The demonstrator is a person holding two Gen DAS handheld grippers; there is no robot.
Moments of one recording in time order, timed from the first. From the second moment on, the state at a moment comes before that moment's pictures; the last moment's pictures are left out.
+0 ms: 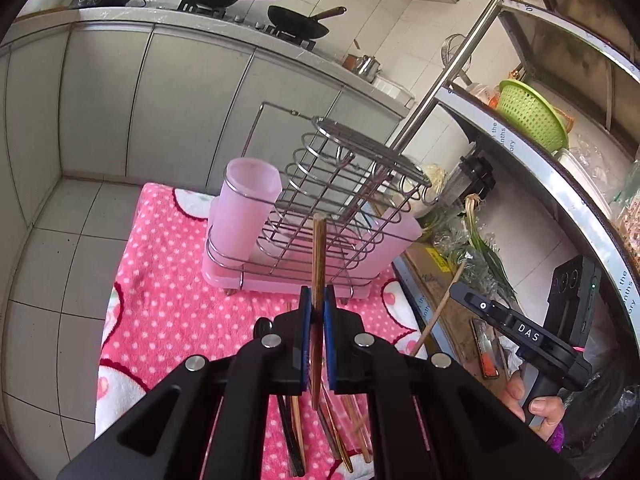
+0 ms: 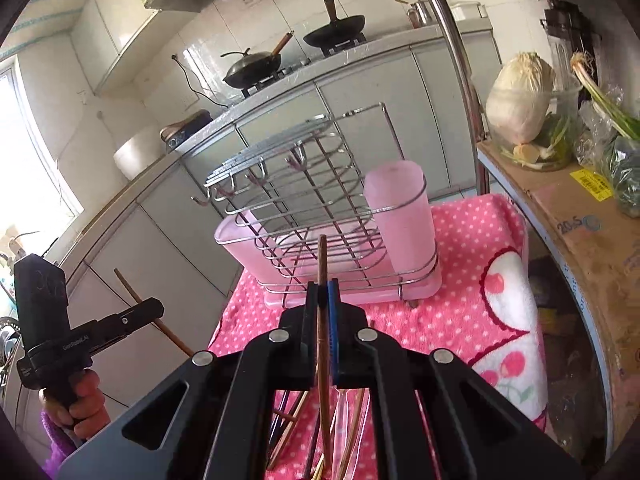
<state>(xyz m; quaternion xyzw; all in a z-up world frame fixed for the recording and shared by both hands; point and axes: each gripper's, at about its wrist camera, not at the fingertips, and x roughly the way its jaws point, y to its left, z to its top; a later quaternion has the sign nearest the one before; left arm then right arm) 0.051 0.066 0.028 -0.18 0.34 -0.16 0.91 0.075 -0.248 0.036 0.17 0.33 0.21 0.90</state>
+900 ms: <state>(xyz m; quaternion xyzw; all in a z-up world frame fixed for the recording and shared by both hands) 0.081 0.081 0.083 -0.17 0.30 -0.15 0.93 0.102 -0.320 -0.032 0.28 0.46 0.17 0.82</state>
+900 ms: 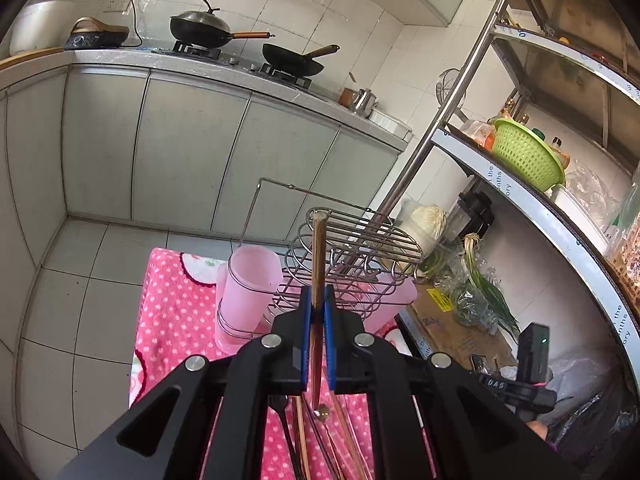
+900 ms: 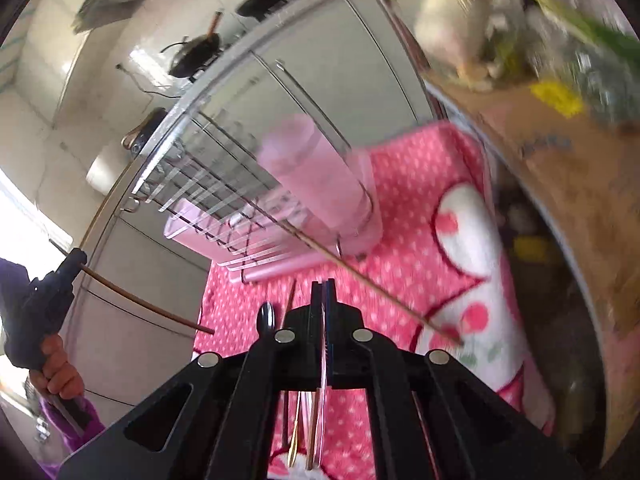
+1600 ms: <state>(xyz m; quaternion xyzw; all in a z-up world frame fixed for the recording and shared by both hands) 0.091 0.111 0.042 -0.19 0.30 -0.17 0.92 0.115 -0.325 -0.180 0.69 0.45 -0.10 0.56</state>
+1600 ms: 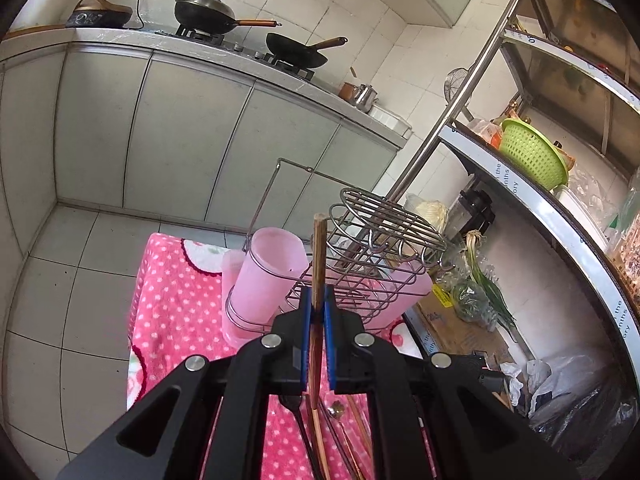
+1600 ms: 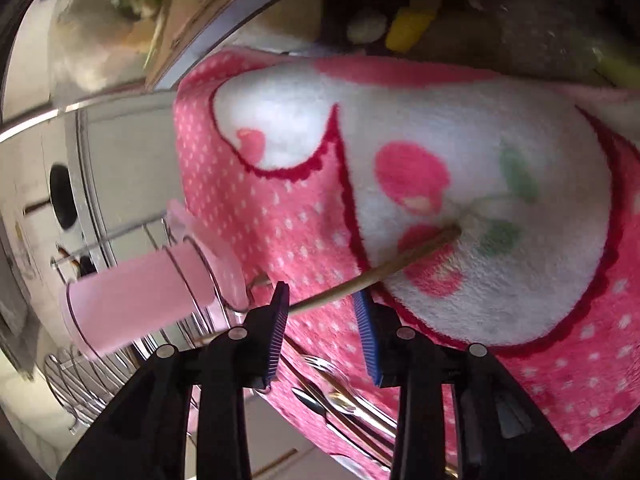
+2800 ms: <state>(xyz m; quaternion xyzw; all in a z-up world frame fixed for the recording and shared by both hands) 0.083 0.115 0.123 -0.16 0.23 -0.13 0.95 0.103 -0.300 0.150 0.20 0.22 0.09 0.95</state>
